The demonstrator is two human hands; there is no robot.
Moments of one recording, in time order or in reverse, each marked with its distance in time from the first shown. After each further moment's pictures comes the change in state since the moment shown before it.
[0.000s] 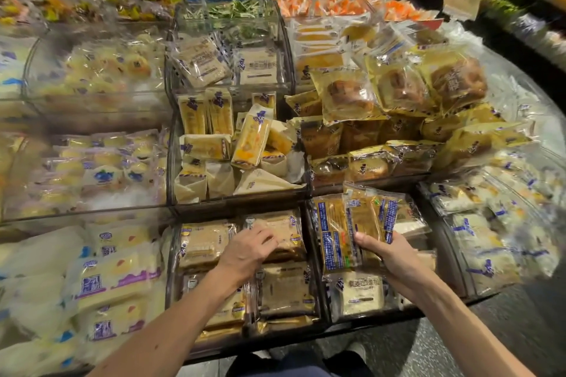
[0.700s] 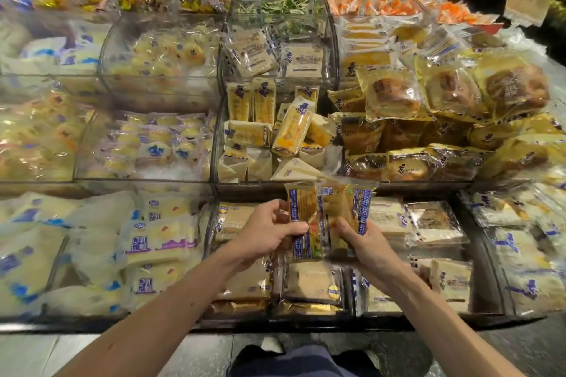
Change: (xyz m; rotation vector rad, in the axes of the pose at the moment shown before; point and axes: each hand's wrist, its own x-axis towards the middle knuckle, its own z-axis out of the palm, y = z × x) left_hand 0.008 0.026 -0.118 -1.431 -0.094 -1.098; right_hand -0.001 0.011 0.090 -0.006 -0.200 -0.020
